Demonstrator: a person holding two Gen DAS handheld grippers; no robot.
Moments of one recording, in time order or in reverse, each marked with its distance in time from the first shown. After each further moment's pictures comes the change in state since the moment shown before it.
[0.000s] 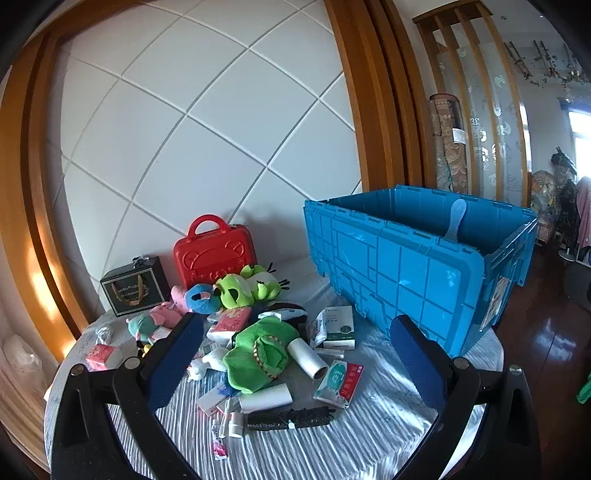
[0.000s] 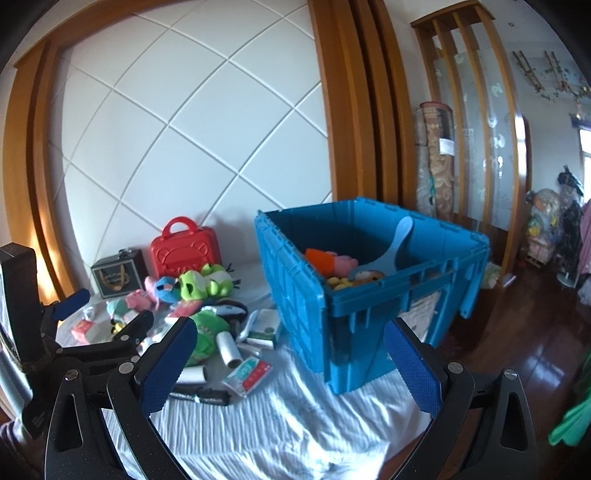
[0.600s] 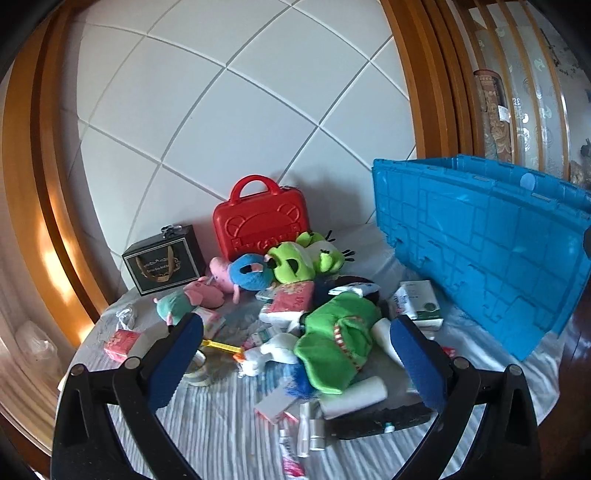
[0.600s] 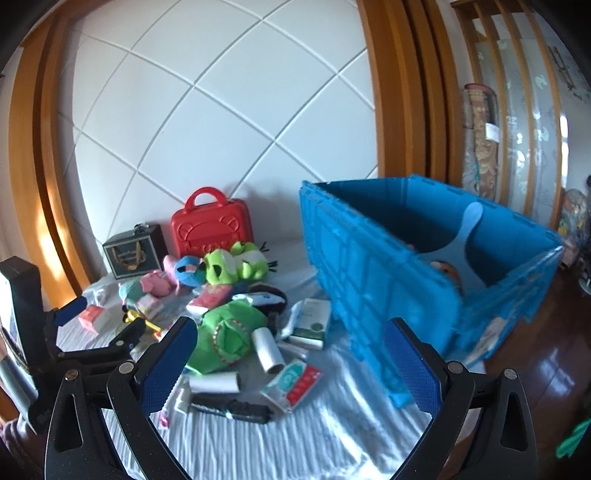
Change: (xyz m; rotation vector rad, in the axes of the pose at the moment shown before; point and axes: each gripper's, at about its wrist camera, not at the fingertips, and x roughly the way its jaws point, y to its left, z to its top) left arm 0.105 0.127 -0.037 0.001 0.096 0.105; right arm 0.119 0.085 0.005 -0.042 0.106 0.086
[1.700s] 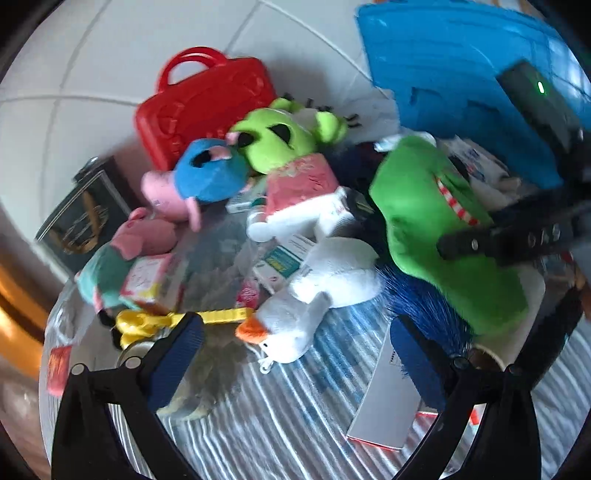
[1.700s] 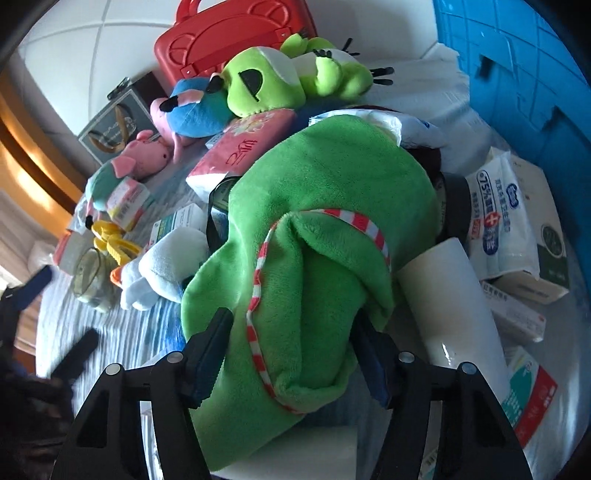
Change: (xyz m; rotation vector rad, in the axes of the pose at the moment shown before) left arm 0.246 0.065 -0.099 0.301 0.303 -0.263; right arm 0.376 0.107 -0.105 0.061 0.598 0.228
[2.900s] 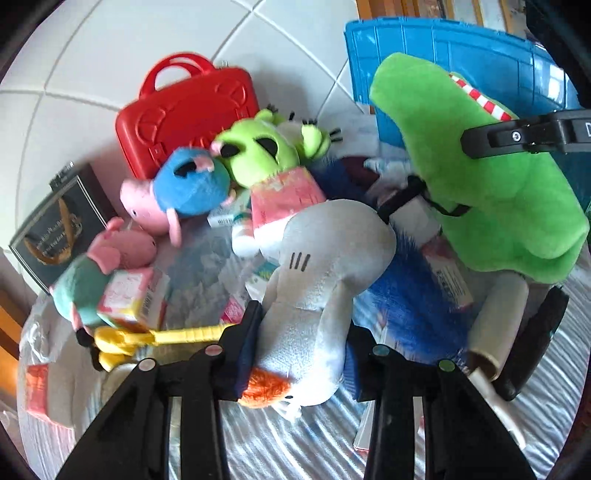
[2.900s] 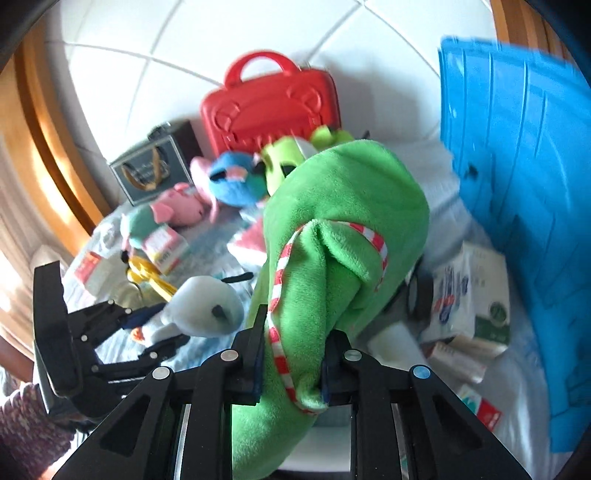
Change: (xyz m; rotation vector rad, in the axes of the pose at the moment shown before) left arm -0.008 0.025 0.006 -0.048 -0.087 -0.096; right arm -0.089 0.043 0.010 -0.137 -0.239 -0.040
